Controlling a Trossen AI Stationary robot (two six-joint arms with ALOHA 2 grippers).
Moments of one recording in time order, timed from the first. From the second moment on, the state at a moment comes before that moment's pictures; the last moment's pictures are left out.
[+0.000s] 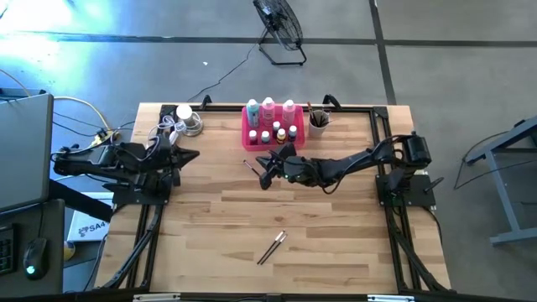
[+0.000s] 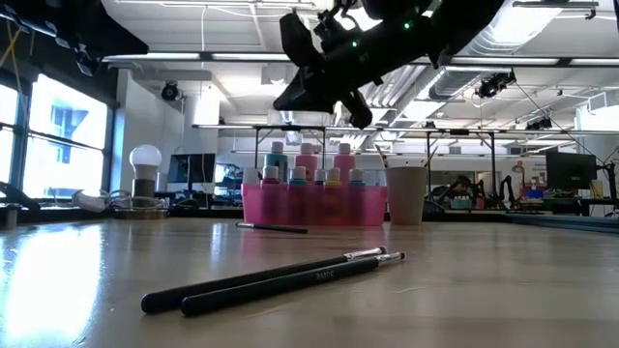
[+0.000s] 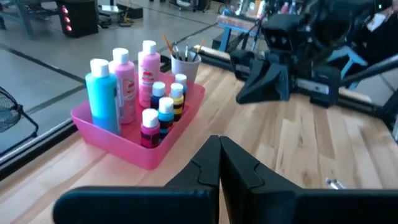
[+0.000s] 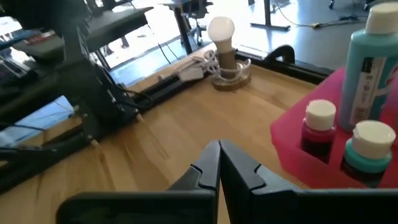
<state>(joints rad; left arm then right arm) -0.14 0.23 0.53 -0.52 -0.50 -0.29 0.04 1.80 1.03 0.48 0.50 0.47</state>
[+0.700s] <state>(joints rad) -0.14 0.23 0.53 -0.50 -0.57 -0.35 0.04 1.80 1.03 0.56 0.47 0.47</state>
